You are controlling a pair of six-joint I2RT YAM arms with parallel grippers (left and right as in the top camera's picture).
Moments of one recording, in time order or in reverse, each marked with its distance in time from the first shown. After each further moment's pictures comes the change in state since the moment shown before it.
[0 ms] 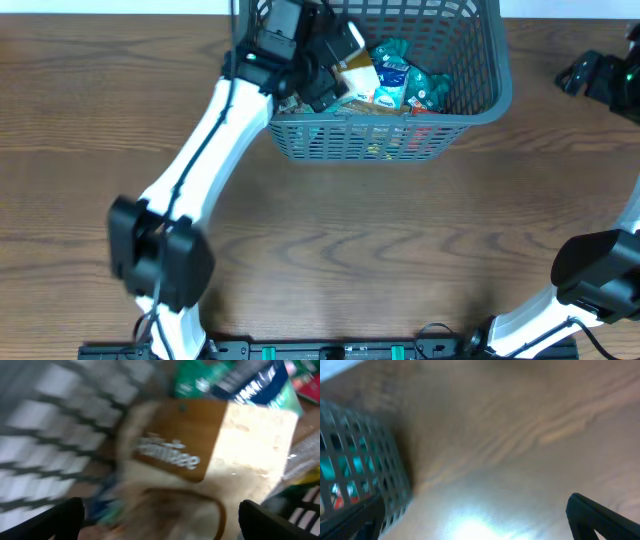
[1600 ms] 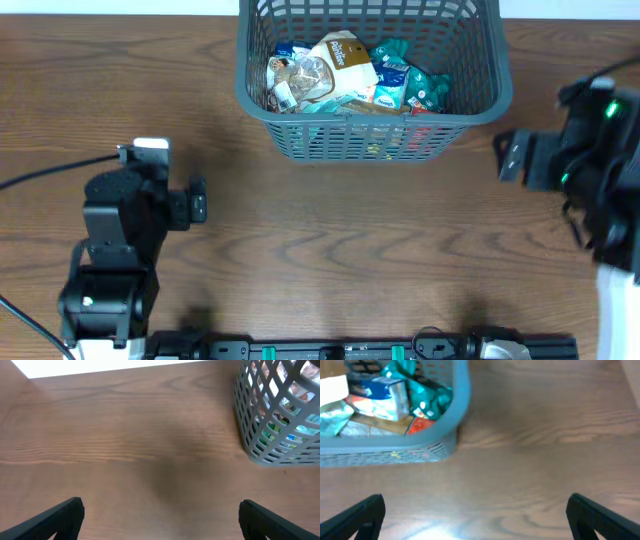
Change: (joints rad) left arm 0.374 -1.149 -1.006 0.006 -0.202 -0.517; right arm 0.357 -0.780 -0.603 0.079 0.142 -0.022
